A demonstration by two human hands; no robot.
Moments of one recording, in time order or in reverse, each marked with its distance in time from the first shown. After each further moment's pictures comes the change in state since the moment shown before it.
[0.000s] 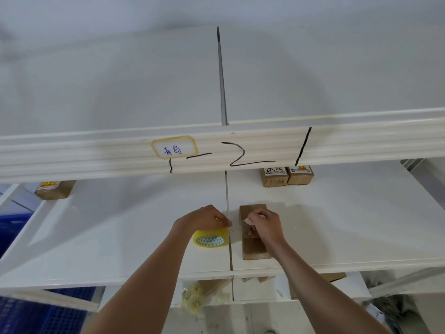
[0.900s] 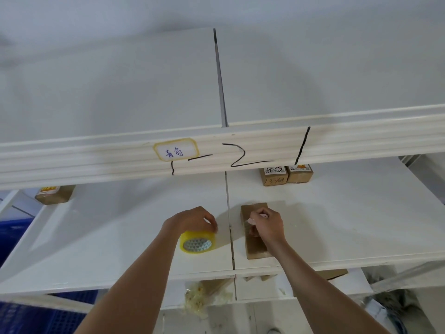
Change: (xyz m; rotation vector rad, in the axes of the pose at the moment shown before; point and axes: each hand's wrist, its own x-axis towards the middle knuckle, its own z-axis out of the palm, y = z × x) left_hand -0.023 -0.016 -0.021 -0.052 -0.070 -0.045; right_hand 0.000 0.003 0.001 0.011 0.066 -0.010
